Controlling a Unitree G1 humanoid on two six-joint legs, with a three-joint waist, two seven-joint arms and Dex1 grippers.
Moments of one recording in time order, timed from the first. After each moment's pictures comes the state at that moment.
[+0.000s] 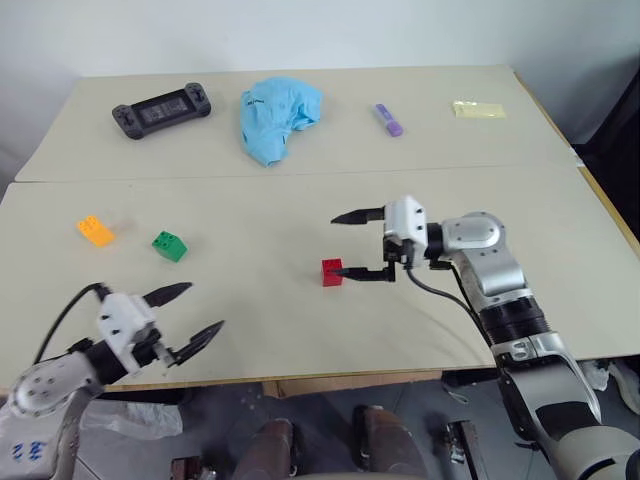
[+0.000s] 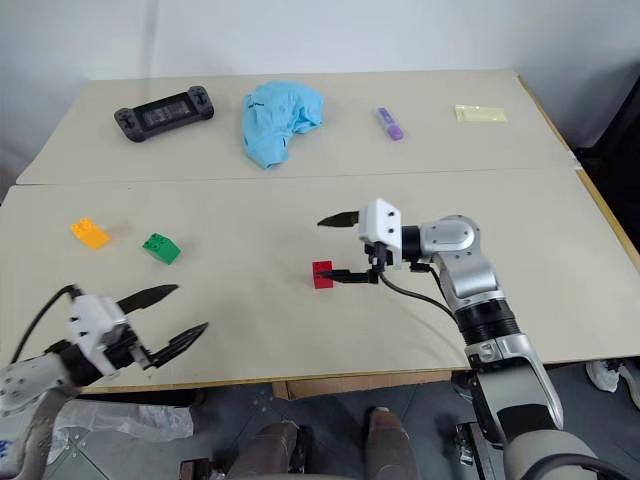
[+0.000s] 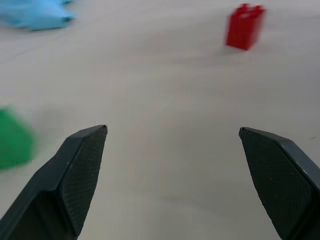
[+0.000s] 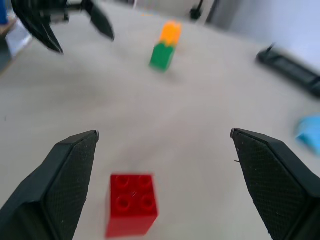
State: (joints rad) left arm 0.35 0.57 0.47 -0.28 -0.43 0.05 -0.79; right arm -0.68 -0.43 0.11 0.28 0.32 -0.11 1.31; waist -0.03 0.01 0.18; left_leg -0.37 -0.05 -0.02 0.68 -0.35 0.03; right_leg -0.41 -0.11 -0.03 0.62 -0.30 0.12
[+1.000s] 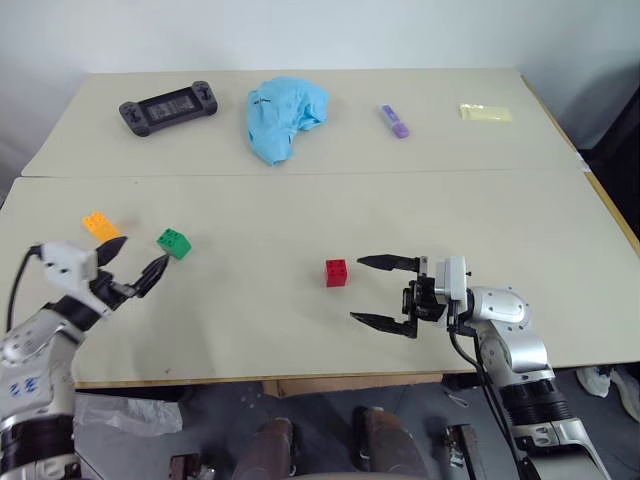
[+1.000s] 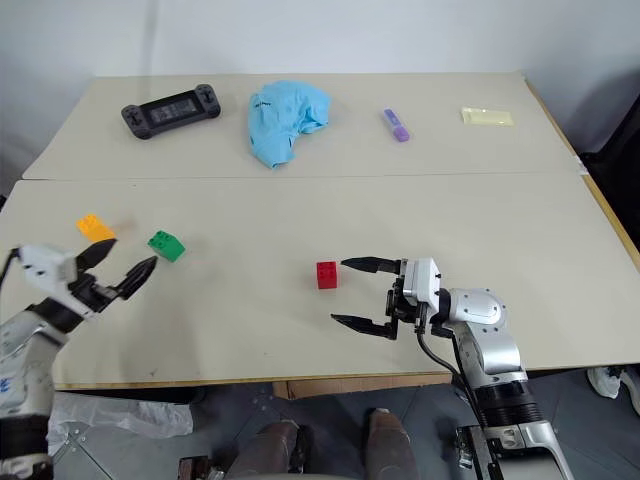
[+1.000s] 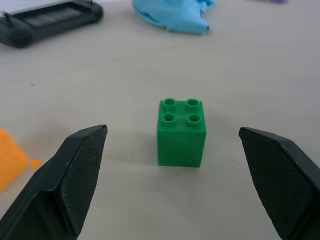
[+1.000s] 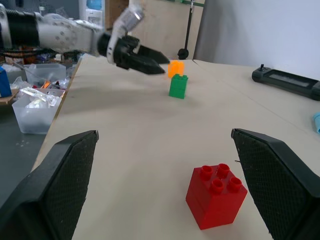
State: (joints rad) left arm -0.19 0.63 0.39 0.28 -0.37 0.04 -0.69; right arm -0.31 -0.42 0.07 0.03 0.44 -0.13 1.25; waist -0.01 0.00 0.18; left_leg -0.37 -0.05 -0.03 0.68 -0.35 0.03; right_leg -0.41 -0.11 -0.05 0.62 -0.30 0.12
